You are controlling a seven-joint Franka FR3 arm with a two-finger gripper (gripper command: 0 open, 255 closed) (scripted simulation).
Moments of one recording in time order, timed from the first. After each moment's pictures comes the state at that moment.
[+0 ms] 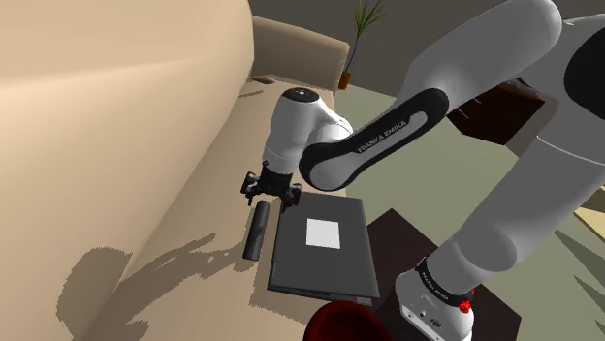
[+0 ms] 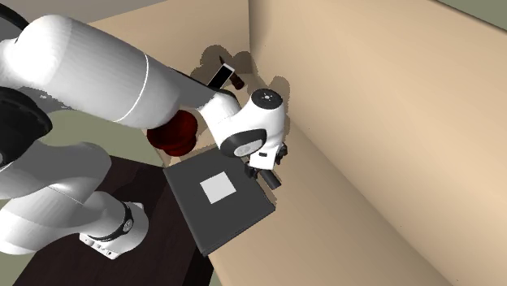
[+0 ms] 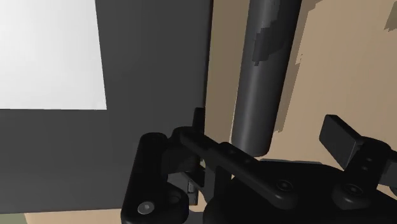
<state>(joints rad) -0.13 0.13 0.71 -2.40 -0.17 2.54 1.45</state>
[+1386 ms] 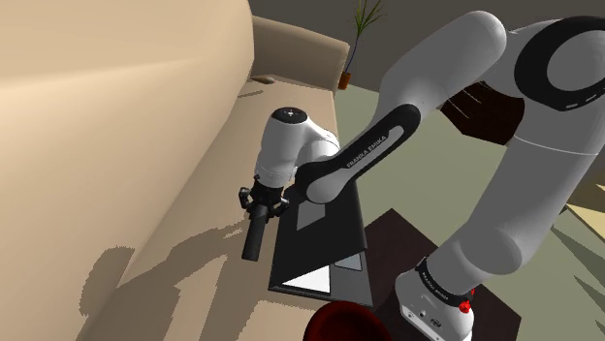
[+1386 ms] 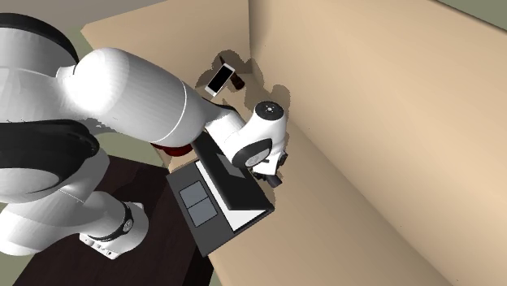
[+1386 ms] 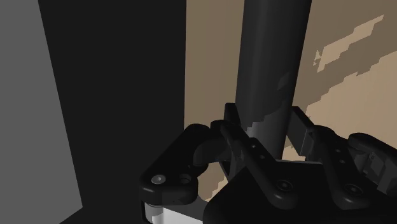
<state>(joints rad) -0.06 0.29 0.62 -2.36 -0.36 2.62 1.61</state>
